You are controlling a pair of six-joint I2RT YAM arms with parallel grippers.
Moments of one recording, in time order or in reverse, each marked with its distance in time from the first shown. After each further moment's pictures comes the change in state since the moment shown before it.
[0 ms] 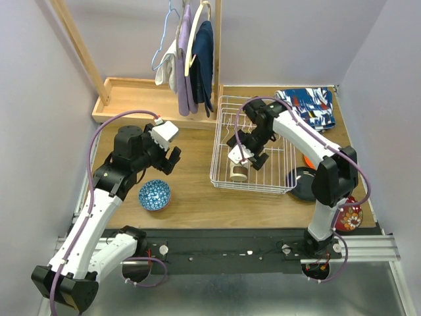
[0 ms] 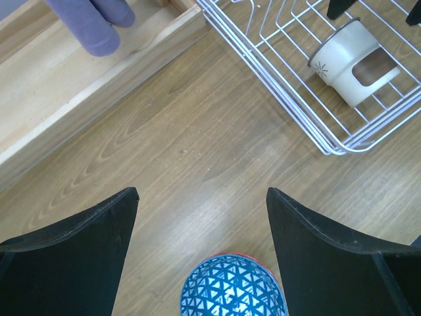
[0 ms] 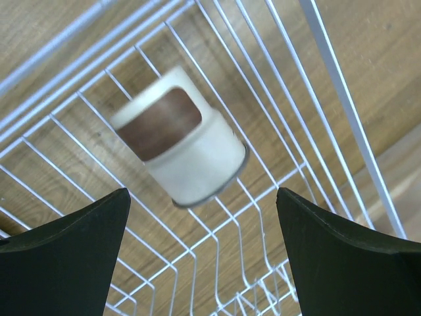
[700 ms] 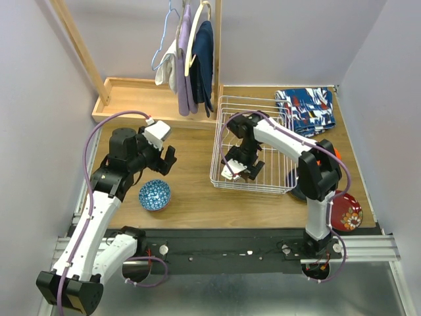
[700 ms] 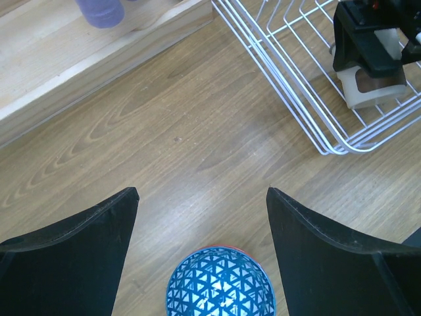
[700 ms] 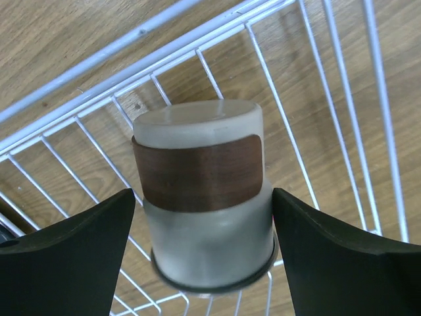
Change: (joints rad) left arm 0.093 -0.035 -0.059 0.009 0.059 -0.068; right arm 0.121 0.120 -0.047 -0.006 0.209 -0.015
